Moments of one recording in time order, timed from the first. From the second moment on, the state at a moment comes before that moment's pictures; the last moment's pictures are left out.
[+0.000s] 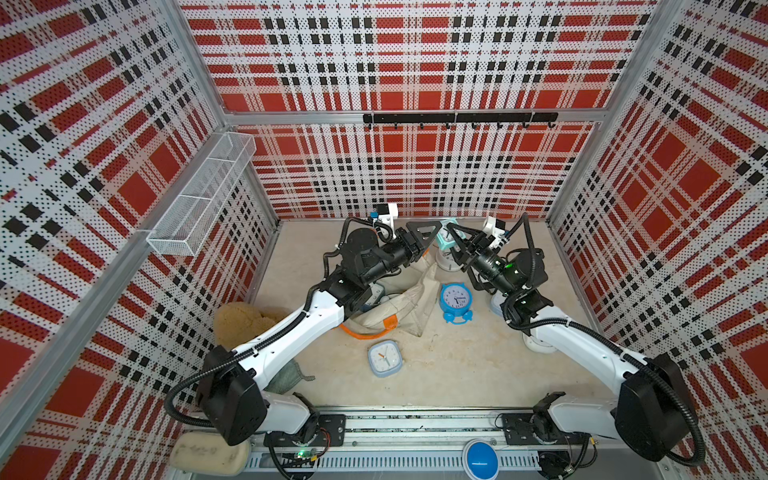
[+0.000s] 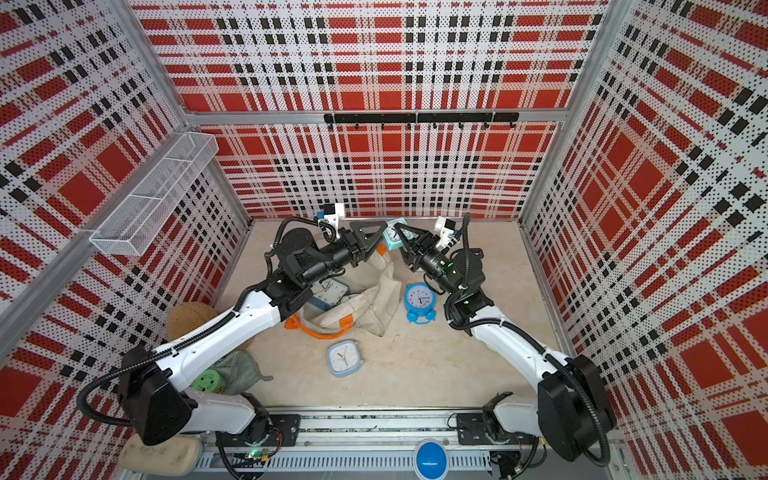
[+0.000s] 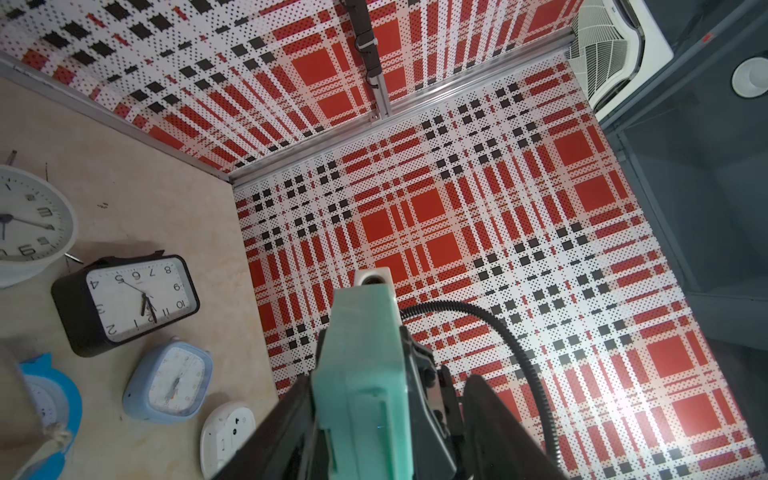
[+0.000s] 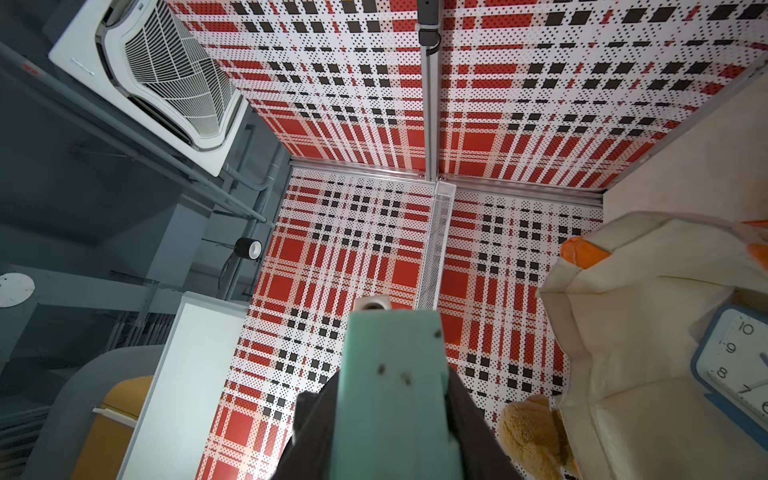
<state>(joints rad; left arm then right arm) -0.66 1.38 1.18 0.30 0.32 -1.21 0.50 1.29 0.86 0.74 -0.30 1.60</state>
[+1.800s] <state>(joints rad) -0.57 1.10 1.28 -0.35 0.07 -0.68 0.04 1.22 0.44 -0.18 -0.49 0.91</state>
